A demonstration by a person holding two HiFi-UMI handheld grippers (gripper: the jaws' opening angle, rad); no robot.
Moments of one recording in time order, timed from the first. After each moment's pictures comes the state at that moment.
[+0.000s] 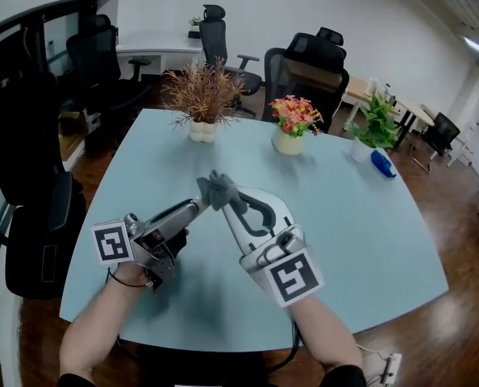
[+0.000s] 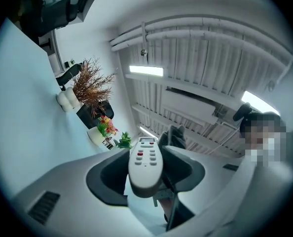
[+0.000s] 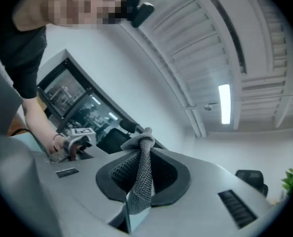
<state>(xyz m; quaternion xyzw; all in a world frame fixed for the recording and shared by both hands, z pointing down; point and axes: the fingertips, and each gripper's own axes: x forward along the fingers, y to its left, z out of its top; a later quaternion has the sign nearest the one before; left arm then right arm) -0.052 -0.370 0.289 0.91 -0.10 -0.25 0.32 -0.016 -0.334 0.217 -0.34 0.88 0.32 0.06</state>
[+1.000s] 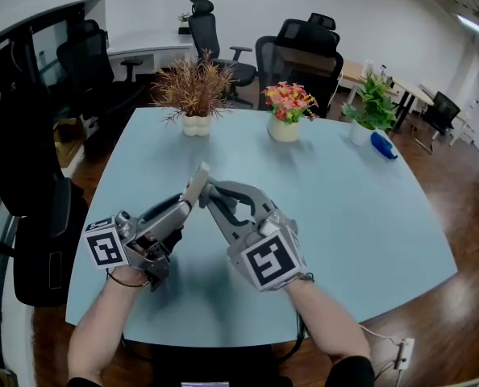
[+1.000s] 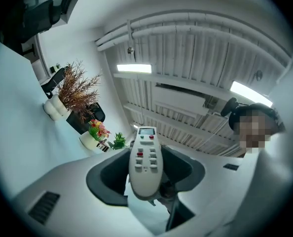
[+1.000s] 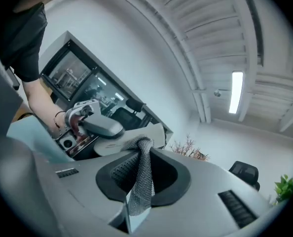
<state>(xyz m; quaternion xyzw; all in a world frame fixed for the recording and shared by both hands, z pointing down) -0.045 -0.359 0.285 0.93 -0.09 -0.23 0.26 -0.017 -0.365 0.272 -0.35 0.88 0.30 -0.10</state>
